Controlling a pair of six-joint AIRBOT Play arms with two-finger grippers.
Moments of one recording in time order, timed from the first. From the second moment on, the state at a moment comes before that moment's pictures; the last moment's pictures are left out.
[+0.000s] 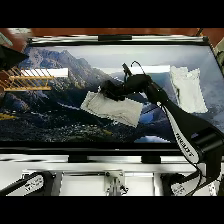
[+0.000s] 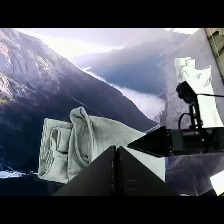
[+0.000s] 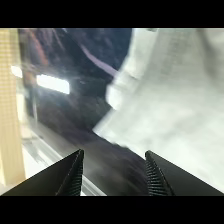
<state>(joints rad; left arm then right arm) 0.32 -1.19 1.58 0.63 -1.32 -1.27 0.38 -1.72 1.47 2.52 -0.92 -1.57</state>
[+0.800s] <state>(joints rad) 0.32 -1.19 1.56 0.64 -1.32 -1.27 0.00 -1.59 1.14 2.20 -1.16 -1.52</state>
